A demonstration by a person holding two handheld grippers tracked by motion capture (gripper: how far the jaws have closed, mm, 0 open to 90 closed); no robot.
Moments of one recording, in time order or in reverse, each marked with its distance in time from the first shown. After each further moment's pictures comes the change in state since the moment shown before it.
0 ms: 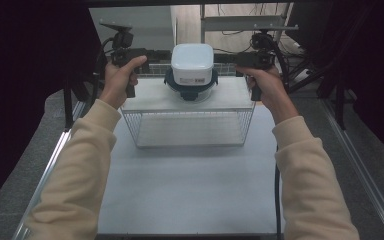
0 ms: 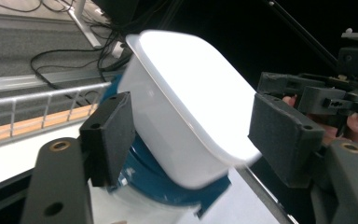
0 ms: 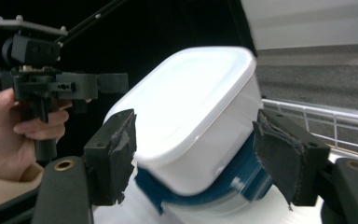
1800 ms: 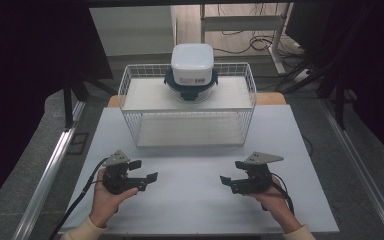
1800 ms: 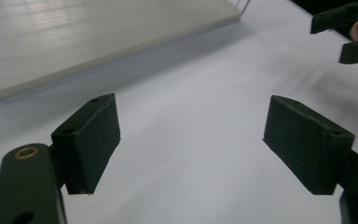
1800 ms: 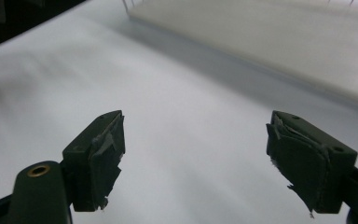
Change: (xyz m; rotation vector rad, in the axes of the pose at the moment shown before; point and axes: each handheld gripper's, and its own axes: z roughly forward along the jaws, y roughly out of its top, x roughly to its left) left arm 0.002 -0.295 -0.037 0.166 0.217 0.194; right arm 0.002 -0.293 -0.031 0.222 -0.161 -0.247
